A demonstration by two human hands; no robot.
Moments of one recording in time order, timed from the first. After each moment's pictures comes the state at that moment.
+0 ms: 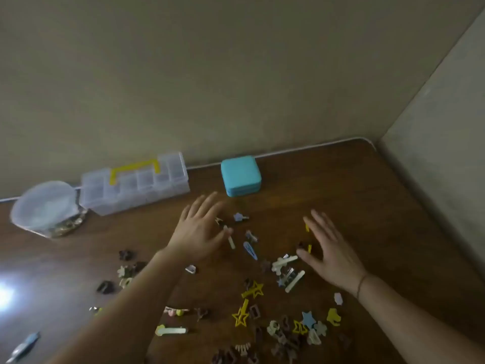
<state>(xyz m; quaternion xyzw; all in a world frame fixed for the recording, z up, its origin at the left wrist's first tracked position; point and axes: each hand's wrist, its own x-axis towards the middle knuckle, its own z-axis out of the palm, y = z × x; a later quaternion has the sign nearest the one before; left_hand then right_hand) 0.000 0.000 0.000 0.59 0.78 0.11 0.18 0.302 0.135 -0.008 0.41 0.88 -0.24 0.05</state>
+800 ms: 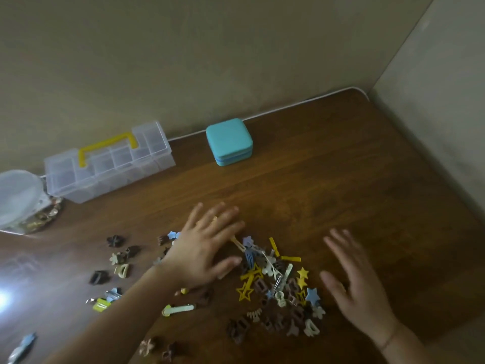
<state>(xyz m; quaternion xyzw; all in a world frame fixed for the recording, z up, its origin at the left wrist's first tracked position) 0.019 -0.050 -0.026 0.77 0.62 0.06 0.12 0.355 0.017 -0.030 0.49 0.83 -0.26 -0.10</state>
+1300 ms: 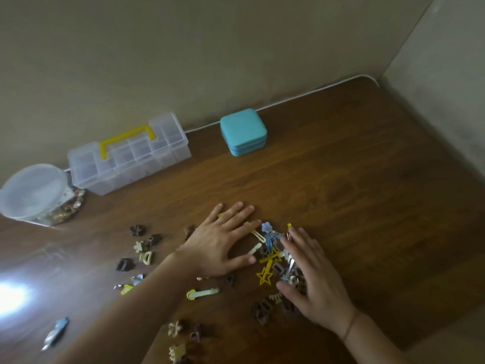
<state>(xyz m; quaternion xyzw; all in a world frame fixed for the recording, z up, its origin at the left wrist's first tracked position) 0.009 -0.063 -0.037 0.80 0.58 0.01 0.19 0.279 -0.039 -0.041 0.38 0.88 -0.28 -0.06</state>
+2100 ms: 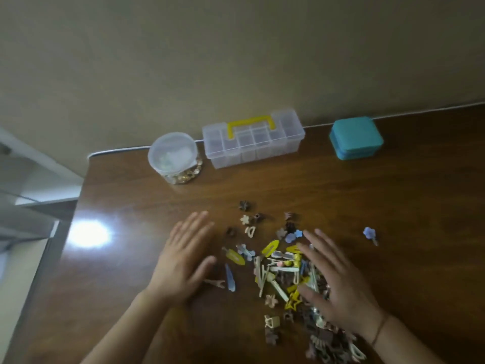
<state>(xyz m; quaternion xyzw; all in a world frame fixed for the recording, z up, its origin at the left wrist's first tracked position) -0.128 -0.285 -0.023 0.57 0.79 0.21 0.09 0.157 -0.091 -0.020 0.22 0.93 -0.28 -0.05</state>
